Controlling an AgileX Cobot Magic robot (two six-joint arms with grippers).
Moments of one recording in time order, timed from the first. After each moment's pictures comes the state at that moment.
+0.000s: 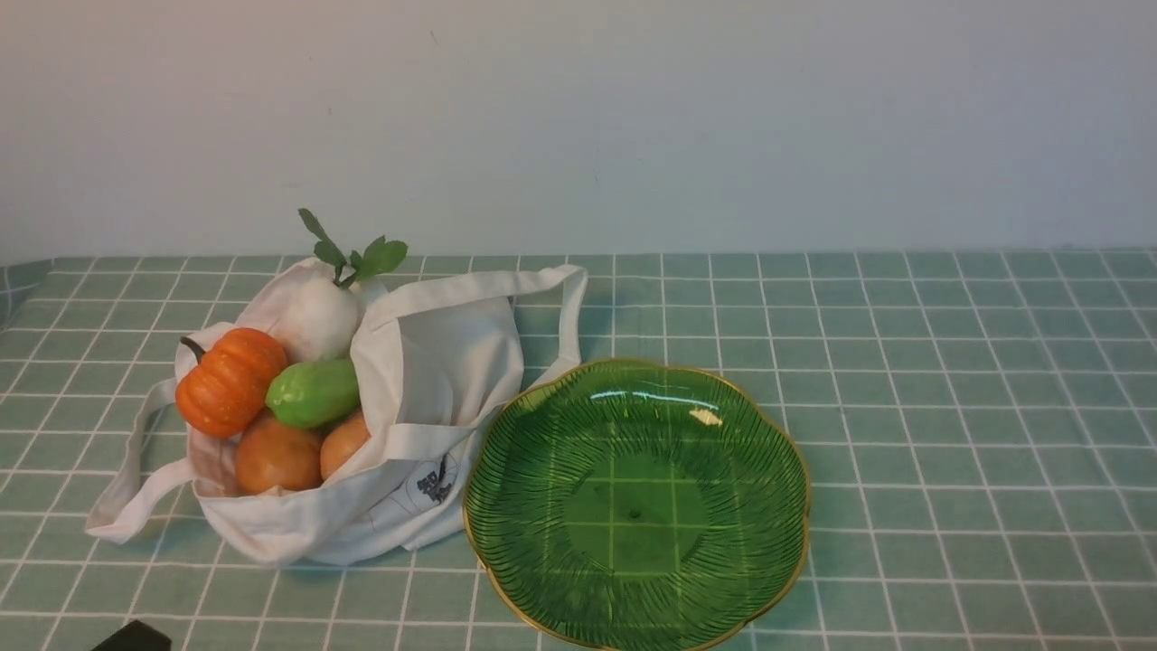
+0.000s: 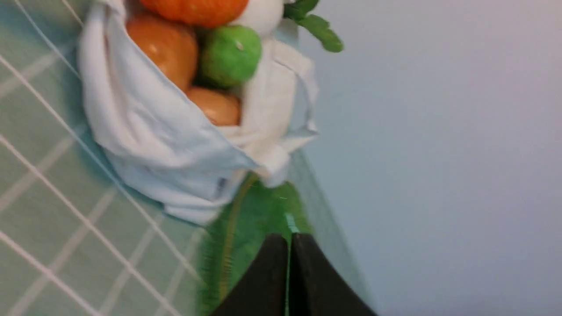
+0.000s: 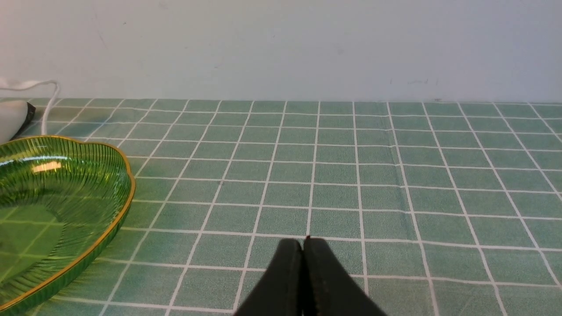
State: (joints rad) right arm 0.07 -0.01 0.03 -0.07 0.35 0.11; left arm 0.00 -0.02 0.03 -0.88 0.34 -0.43
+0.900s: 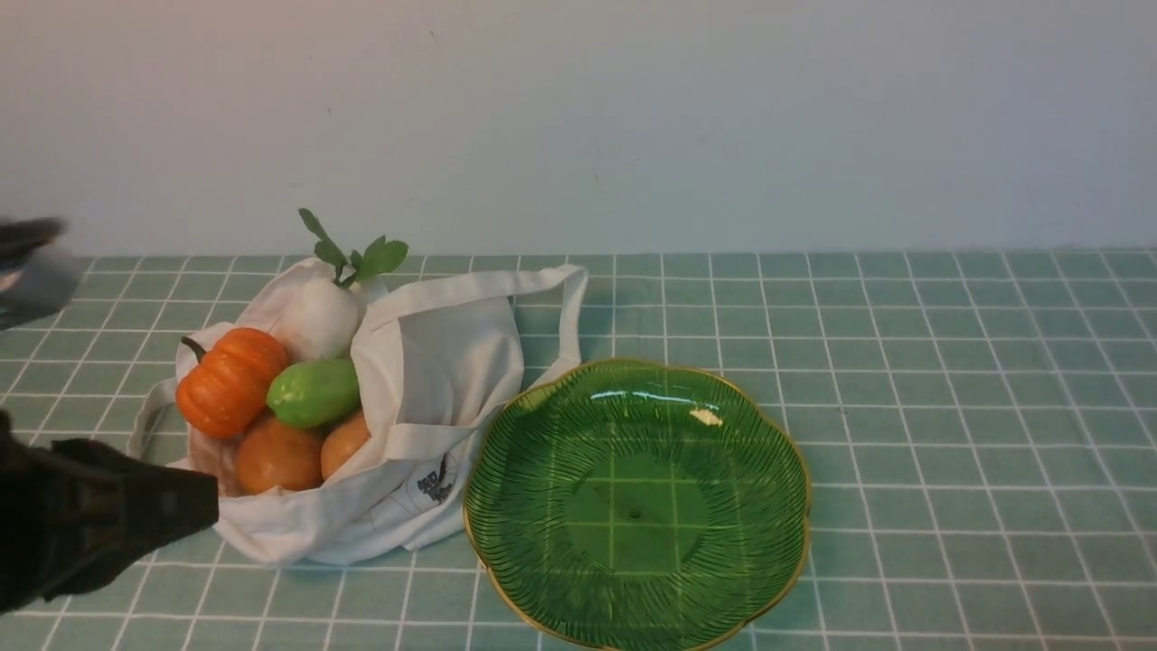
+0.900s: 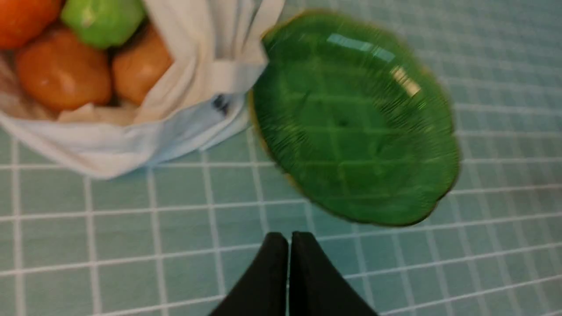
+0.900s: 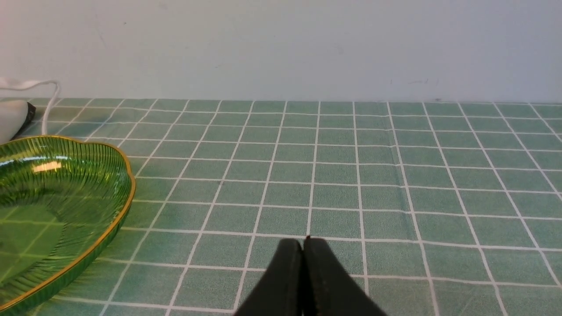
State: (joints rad) right arm 0.07 -0.01 0.03 -0.07 0.35 0.11; left arm 0.00 0.88 -0.80 -0.50 0.98 0.15
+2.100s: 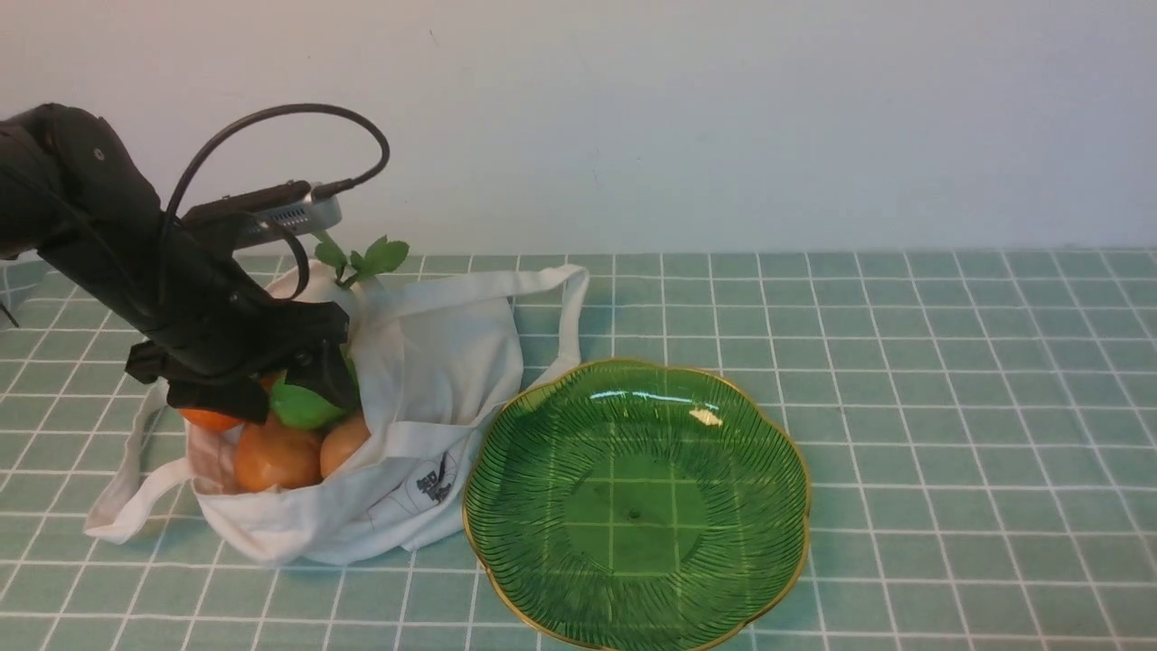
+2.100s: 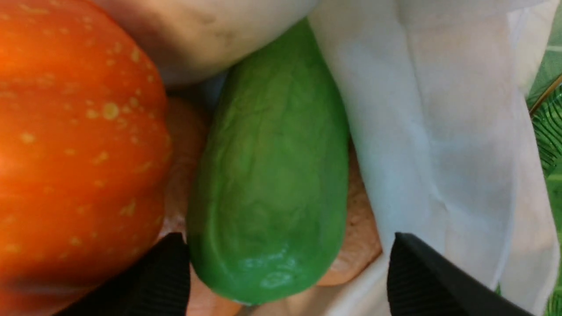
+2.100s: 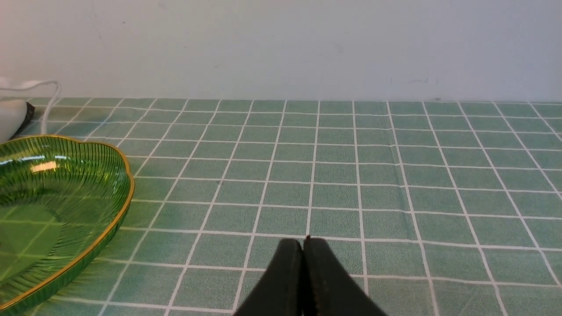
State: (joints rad) right arm 0.07 -0.01 0.03 -0.07 0.35 0.11; left arm 0.00 1.81 -1.27 -0.38 0.90 0.14
